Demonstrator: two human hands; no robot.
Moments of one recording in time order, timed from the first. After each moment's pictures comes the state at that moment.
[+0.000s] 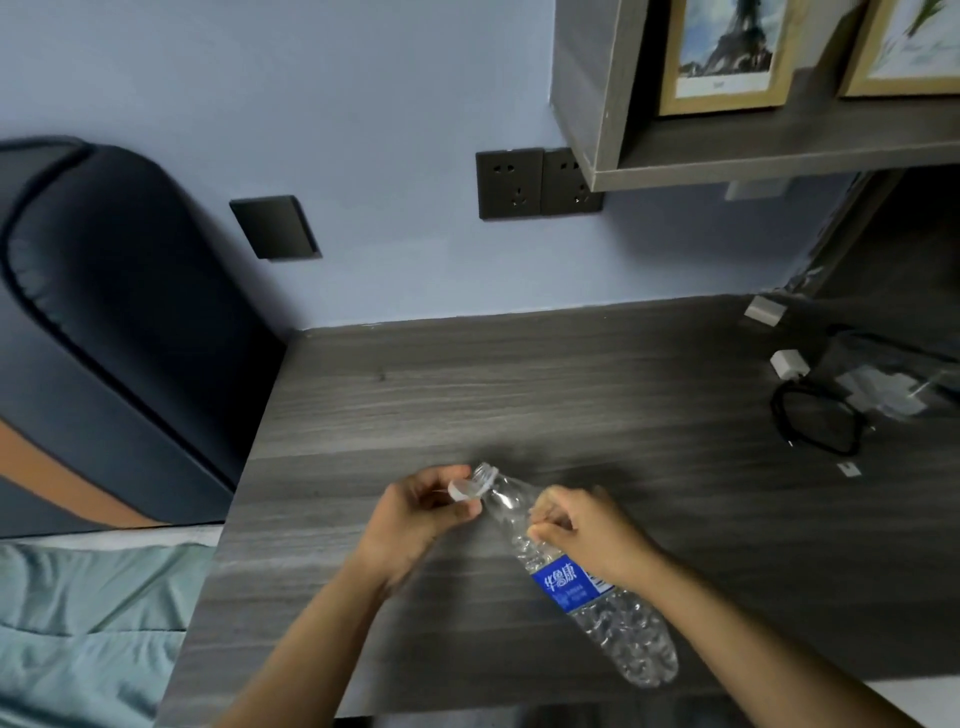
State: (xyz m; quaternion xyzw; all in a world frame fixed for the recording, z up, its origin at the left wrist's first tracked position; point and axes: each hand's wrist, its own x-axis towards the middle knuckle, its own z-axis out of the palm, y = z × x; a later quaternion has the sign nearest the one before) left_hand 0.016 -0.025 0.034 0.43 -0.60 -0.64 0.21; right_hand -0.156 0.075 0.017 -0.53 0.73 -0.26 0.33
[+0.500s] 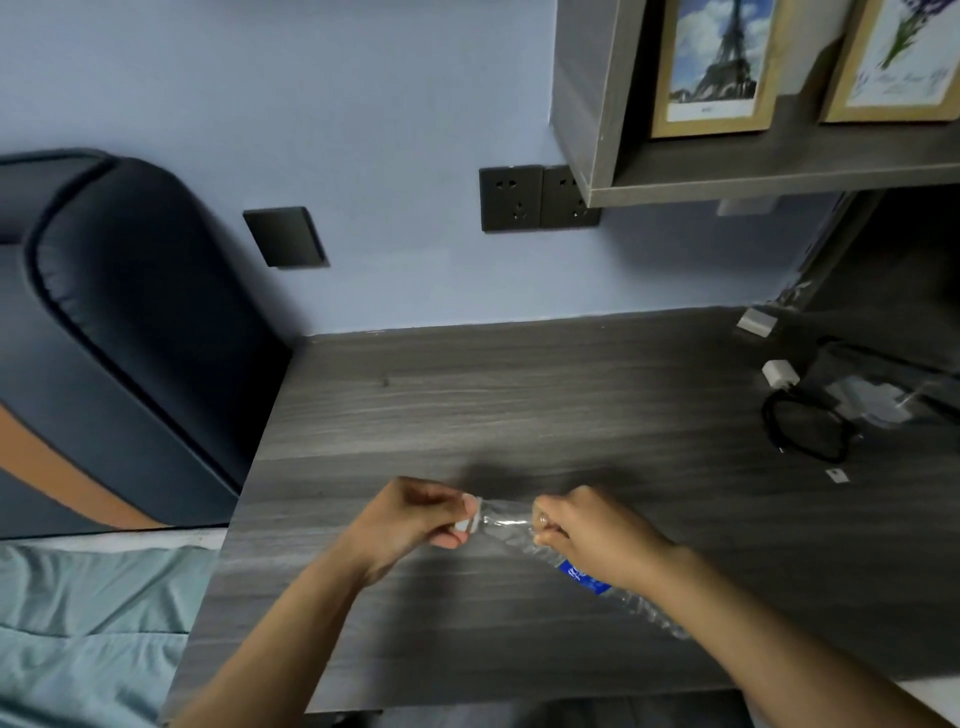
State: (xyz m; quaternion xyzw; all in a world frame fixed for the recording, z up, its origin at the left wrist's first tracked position) left_hand 0.027 -0.028 0.058 0.40 -0.63 -0.65 0.10; right_hand -0.154 0.082 0.049 -0.66 0.71 -0.10 0.21
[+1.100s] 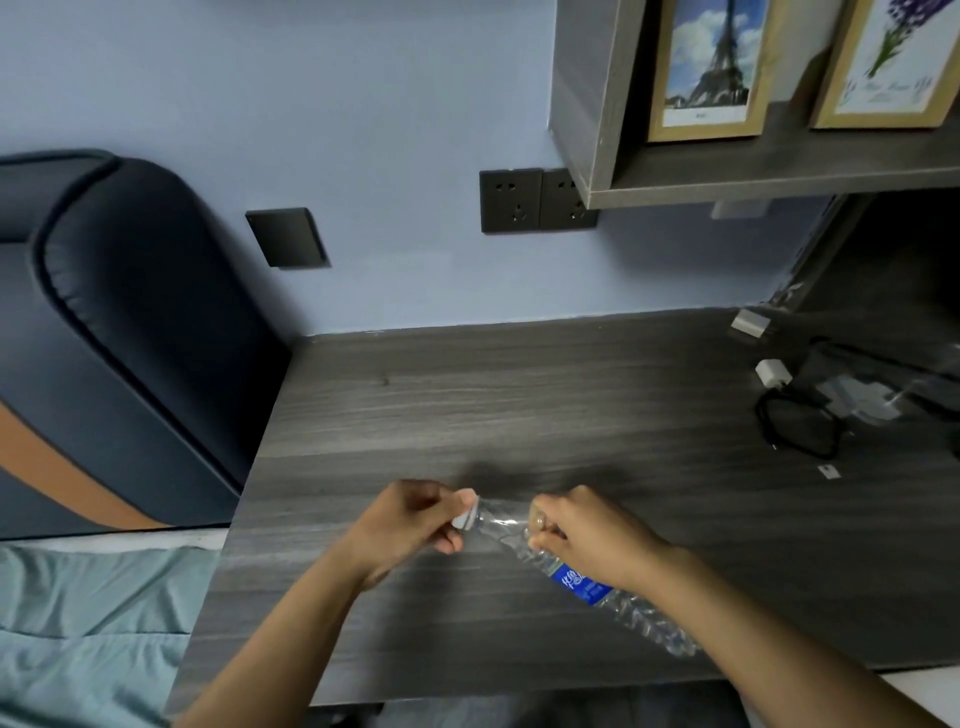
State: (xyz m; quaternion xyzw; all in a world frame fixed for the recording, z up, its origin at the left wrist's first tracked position) left_hand 0.035 -0.023 0.060 0.39 -0.66 -0.64 0.10; right_hand -0.145 0.087 0.051 -0.64 0.72 -0.12 0.23
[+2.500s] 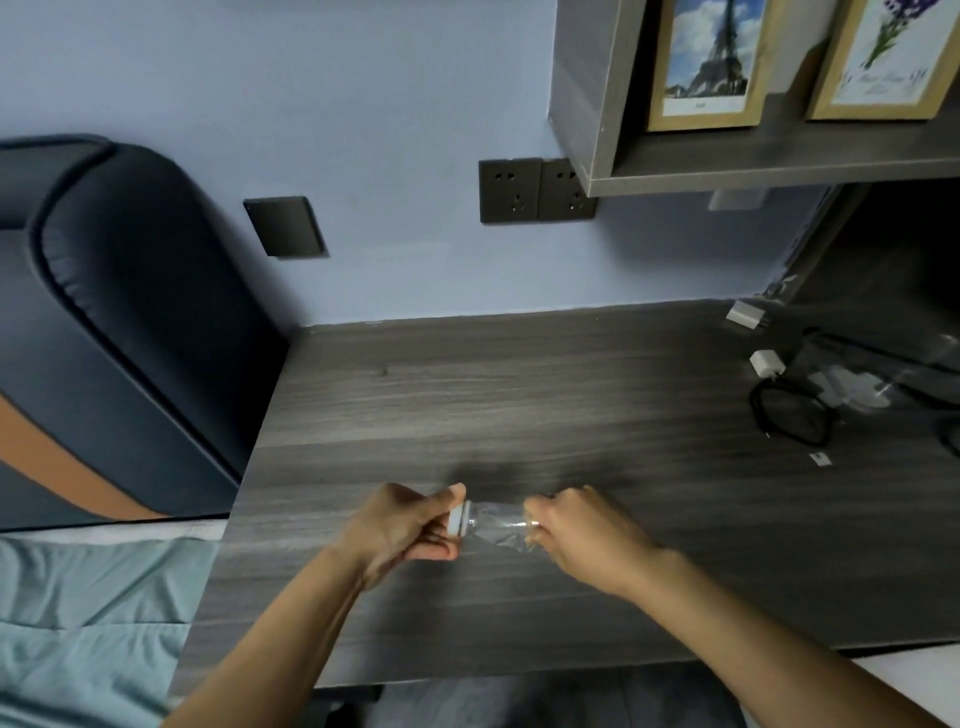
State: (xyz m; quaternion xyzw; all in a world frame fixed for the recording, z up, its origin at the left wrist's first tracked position) left_hand 0.040 -0.013 0.063 0.50 -0.51 -0.69 0.08; right_hand -0.128 0.095 0.054 -0.69 0.71 -0.01 0.13
